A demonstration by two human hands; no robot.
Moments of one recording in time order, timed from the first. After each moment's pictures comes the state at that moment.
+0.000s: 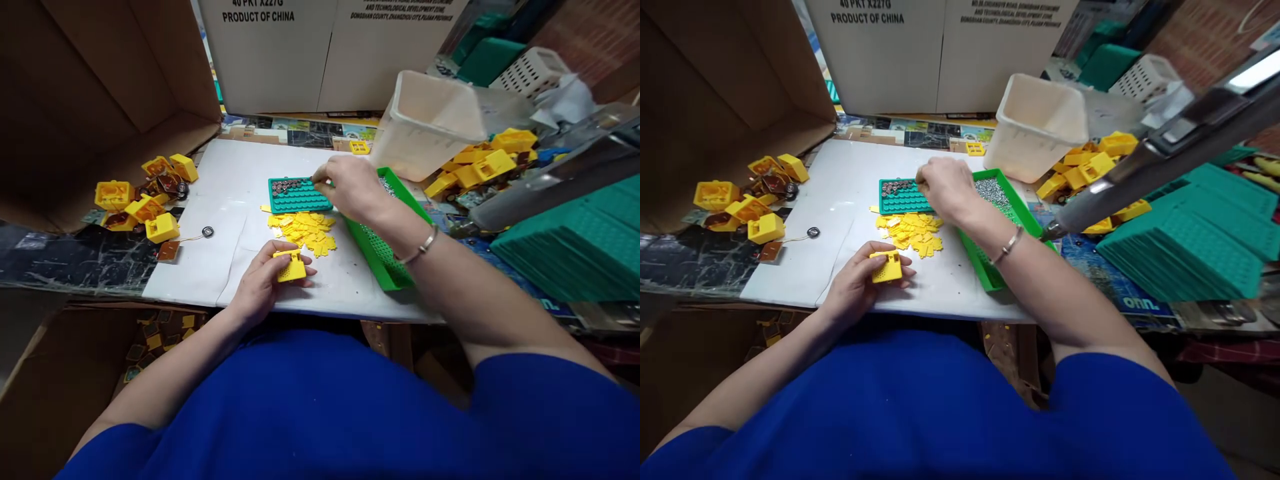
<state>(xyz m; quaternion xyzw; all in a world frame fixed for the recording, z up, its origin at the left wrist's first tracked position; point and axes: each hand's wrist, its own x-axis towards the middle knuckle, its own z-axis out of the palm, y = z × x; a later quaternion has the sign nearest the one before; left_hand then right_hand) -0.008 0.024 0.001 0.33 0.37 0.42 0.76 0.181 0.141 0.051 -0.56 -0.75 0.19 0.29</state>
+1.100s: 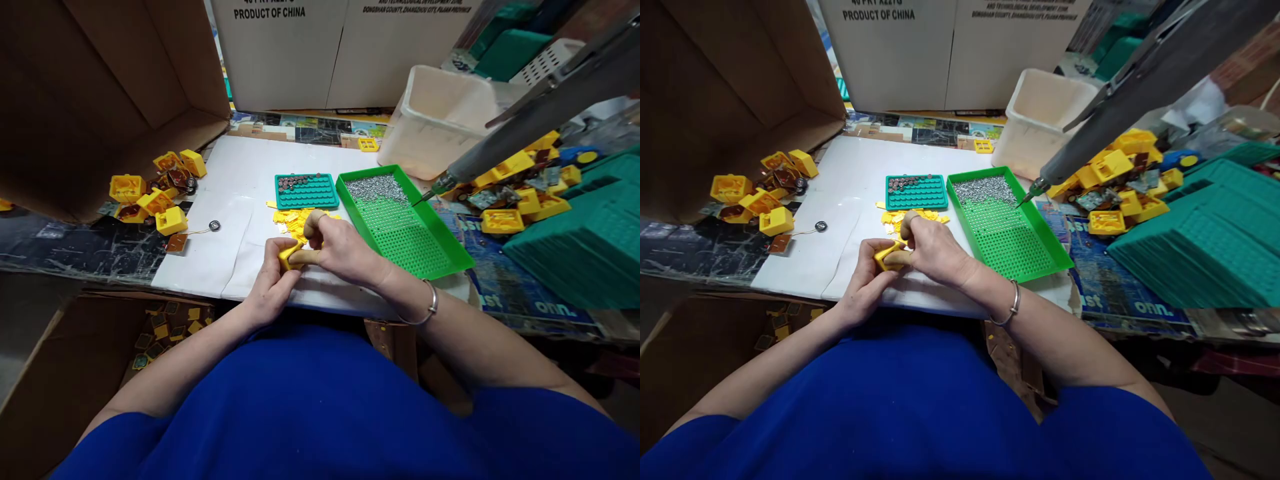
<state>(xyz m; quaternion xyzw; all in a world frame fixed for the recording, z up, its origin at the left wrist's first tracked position) -0.015 0.017 -0.020 0.61 0.40 0.43 0.53 0.151 0.055 0.032 -0.53 -0.75 0.33 0.23</state>
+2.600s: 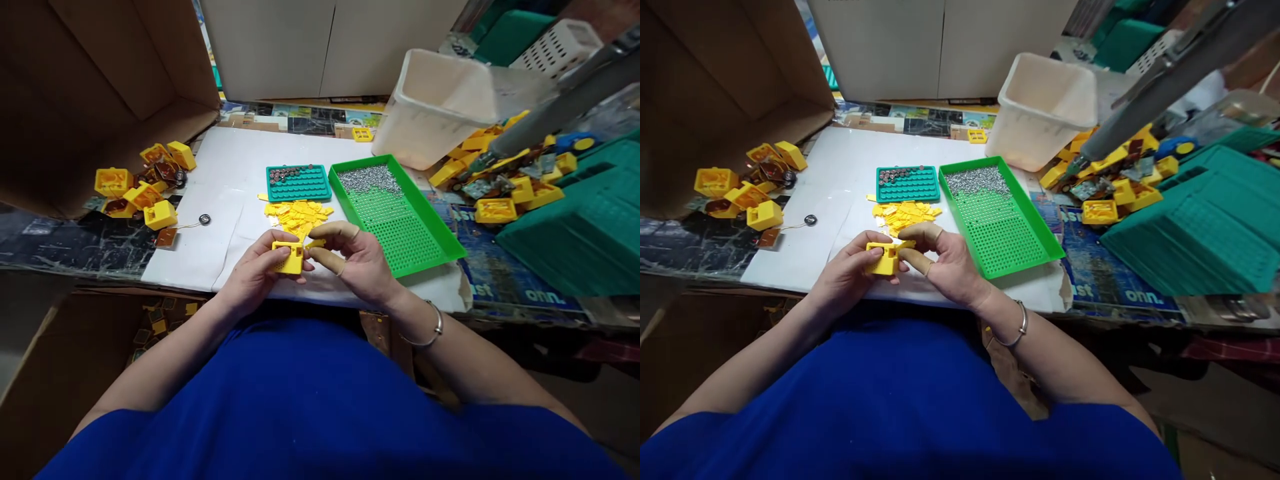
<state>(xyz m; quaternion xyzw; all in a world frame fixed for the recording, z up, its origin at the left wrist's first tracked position) -0.009 0.021 0.008 0.36 0.32 0.40 0.78 0.177 0.017 0.005 -0.44 -0.63 0.41 0.49</state>
